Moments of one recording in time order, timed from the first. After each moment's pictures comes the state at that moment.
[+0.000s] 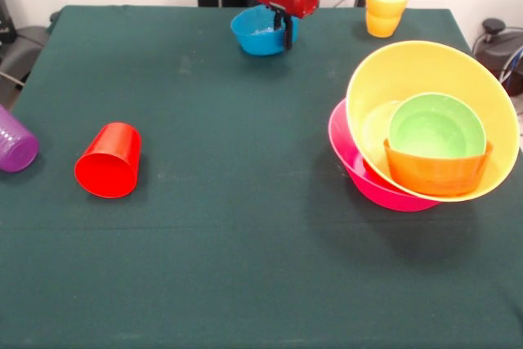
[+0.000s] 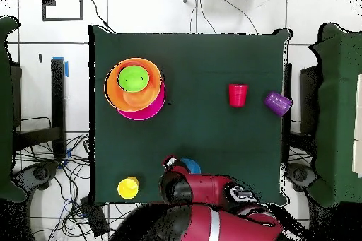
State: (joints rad) arm -0.35 -0.50 0.01 2.11 -0.35 -0.15 2.53
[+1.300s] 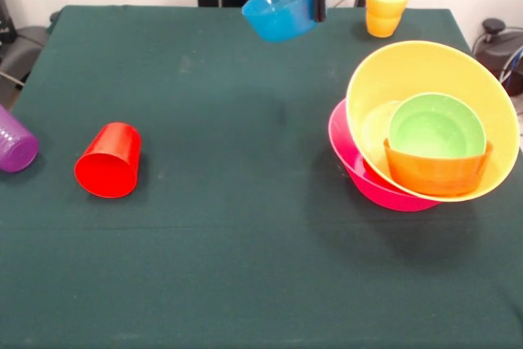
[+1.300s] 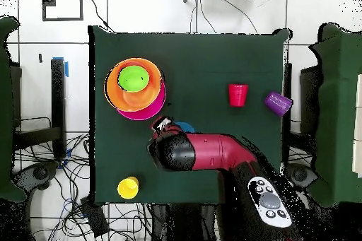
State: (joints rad) arm -0.48 -0.86 0.32 2.01 -0.22 0.32 2.53
